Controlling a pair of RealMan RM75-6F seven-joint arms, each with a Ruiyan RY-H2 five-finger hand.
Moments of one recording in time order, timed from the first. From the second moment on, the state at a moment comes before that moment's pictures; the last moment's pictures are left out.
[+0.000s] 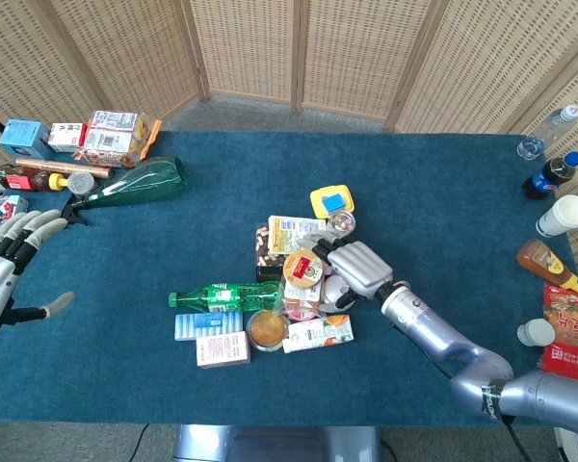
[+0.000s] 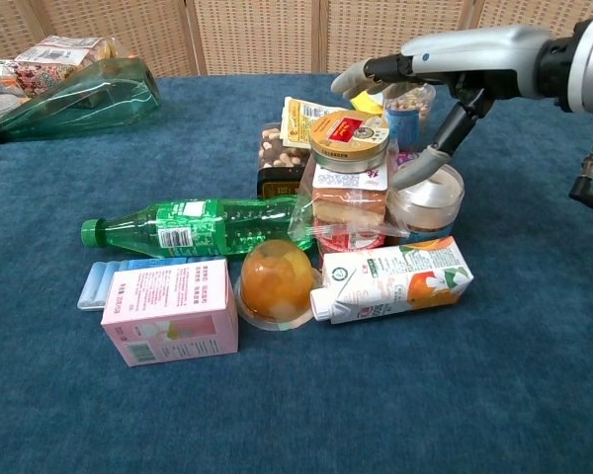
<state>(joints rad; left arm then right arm) -0.27 -0.77 -0.10 -1.89 1.58 1.39 -0.31 0.84 -1.26 0.23 -1.69 -1.25 0.71 0.01</state>
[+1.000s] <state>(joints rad) -0.23 -0.79 -0.10 -1.84 1.56 1.44 -0.36 0.96 -1.30 0.23 -1.63 -1.12 0.66 -0.04</state>
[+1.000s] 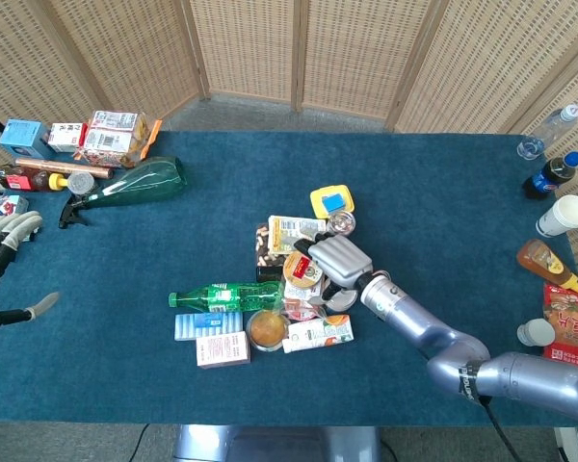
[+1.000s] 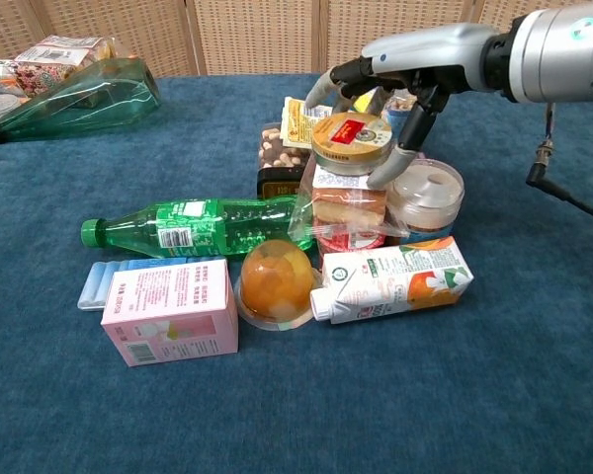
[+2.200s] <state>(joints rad) -0.19 -0.83 -0.07 -1.84 1.58 1.48 -0.37 0.77 -1.14 0.38 -1.78 -1.16 1.01 0.25</state>
